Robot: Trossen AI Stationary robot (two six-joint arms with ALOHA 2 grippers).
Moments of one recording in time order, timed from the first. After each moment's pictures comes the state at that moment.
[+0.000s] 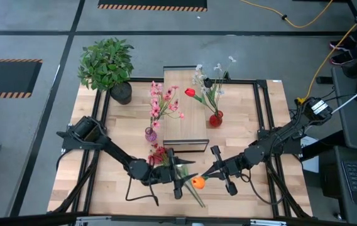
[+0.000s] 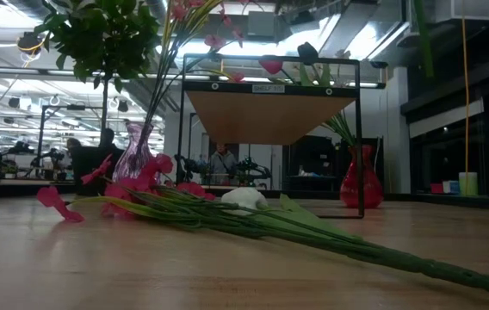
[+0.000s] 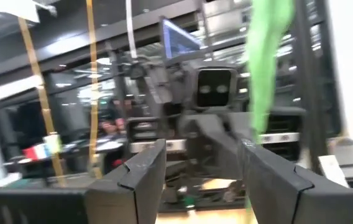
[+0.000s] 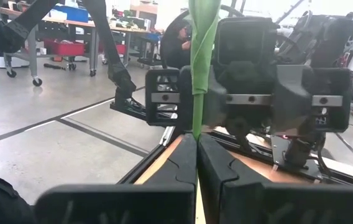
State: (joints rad) left arm -0.56 1.96 1.10 1.23 -0.72 0.42; right arm 0.59 1.40 0.62 0.82 0.20 -0.18
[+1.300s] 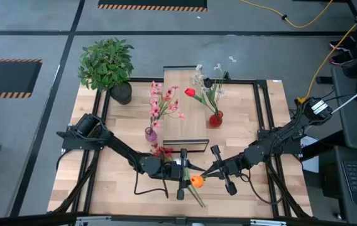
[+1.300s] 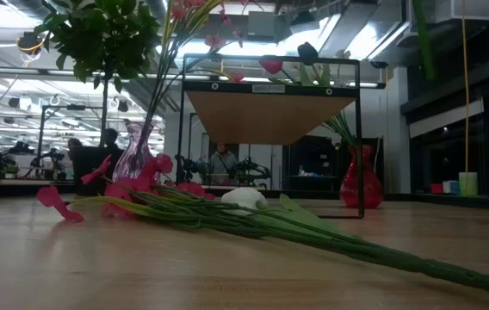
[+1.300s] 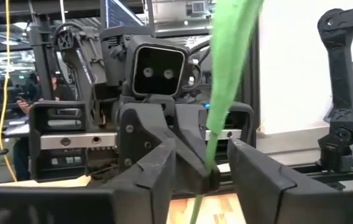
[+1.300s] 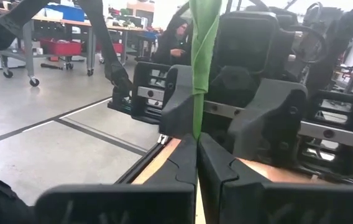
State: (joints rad) left arm -0.47 1.96 1.17 1.01 -0.40 0.14; right arm 0.59 1.40 0.62 0.82 0.21 -0.16
